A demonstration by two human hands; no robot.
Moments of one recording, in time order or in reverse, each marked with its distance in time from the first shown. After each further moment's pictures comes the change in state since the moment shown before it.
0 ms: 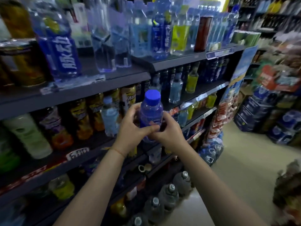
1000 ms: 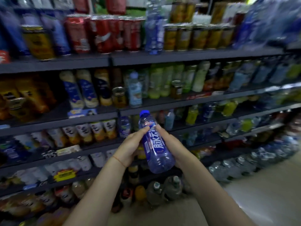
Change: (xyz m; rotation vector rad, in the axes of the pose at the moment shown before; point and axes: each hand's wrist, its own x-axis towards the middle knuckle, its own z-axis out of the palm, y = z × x) left_hand -0.527 0.072 -0.455 -0.380 0.307 -0.755; right_hand -0.437 -0.288 0.435 0.736 -0.591 0.622
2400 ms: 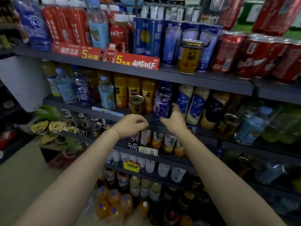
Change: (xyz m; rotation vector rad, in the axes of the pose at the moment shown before) left_hand -0.050 0.121 -0.384 0.870 0.387 0.168; right_hand 0.234 0.034 0.350 -1.063 -0.080 -0.516
